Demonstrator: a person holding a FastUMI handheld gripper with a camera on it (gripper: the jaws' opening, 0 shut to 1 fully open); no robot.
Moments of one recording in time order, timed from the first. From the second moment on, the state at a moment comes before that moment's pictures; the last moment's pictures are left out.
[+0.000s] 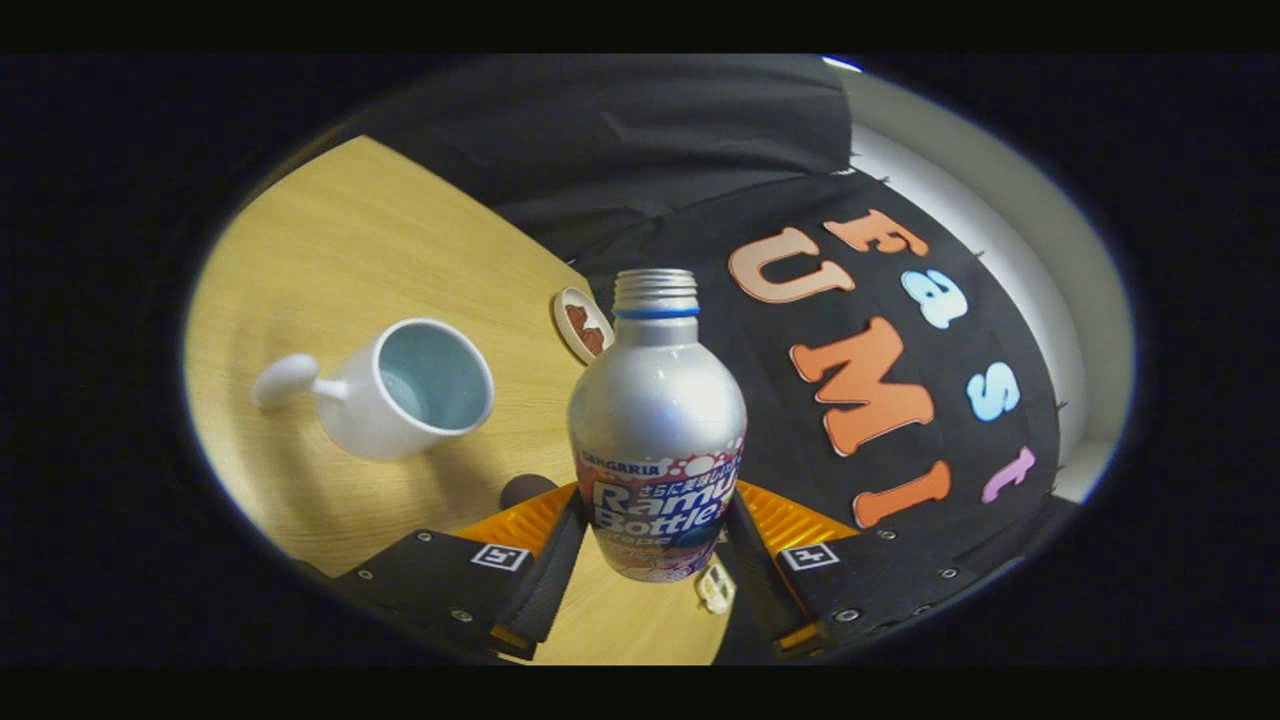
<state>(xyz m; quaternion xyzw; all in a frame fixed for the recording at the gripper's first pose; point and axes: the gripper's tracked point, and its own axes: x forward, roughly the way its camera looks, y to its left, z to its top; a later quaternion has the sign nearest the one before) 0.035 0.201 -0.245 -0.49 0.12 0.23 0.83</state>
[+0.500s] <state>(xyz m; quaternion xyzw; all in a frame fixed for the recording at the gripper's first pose) 0.057 0.194 -0.227 -0.23 0.16 0.21 0.94</state>
